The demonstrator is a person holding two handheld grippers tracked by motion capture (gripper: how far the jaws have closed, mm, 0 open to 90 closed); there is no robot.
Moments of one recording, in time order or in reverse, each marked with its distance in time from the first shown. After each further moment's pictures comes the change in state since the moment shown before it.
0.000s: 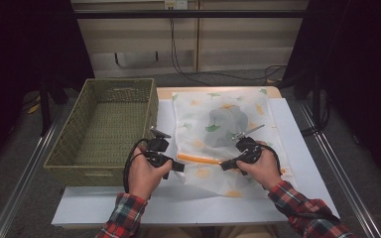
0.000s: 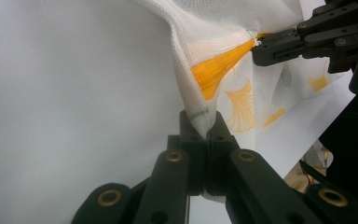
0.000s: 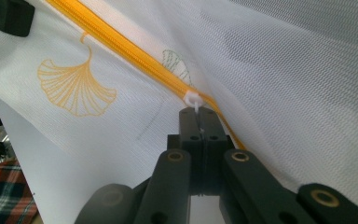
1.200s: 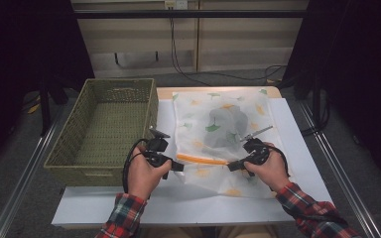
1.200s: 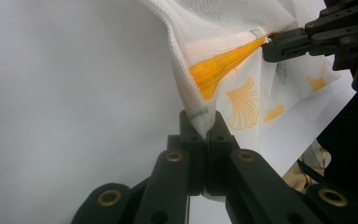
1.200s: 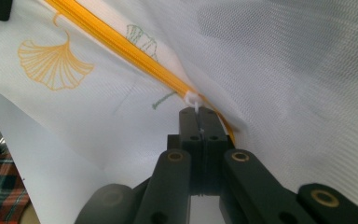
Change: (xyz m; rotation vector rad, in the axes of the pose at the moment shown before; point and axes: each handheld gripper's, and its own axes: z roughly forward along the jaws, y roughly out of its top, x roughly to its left) left arm 0.000 -0.001 -0.001 0.005 0.005 -0.008; right arm -0.012 -0.013 -0.011 -0.002 -0.019 0.018
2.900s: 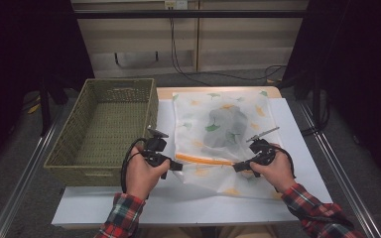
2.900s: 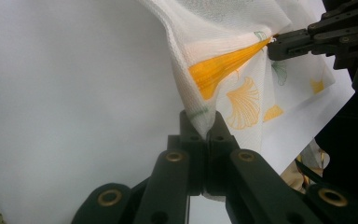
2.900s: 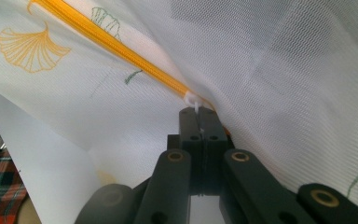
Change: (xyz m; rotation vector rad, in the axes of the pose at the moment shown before) left arm 0.000 0.000 -0.004 -0.009 -0.001 -0.022; right arm -0.011 -0.009 -0.009 0.003 -0.004 0.037
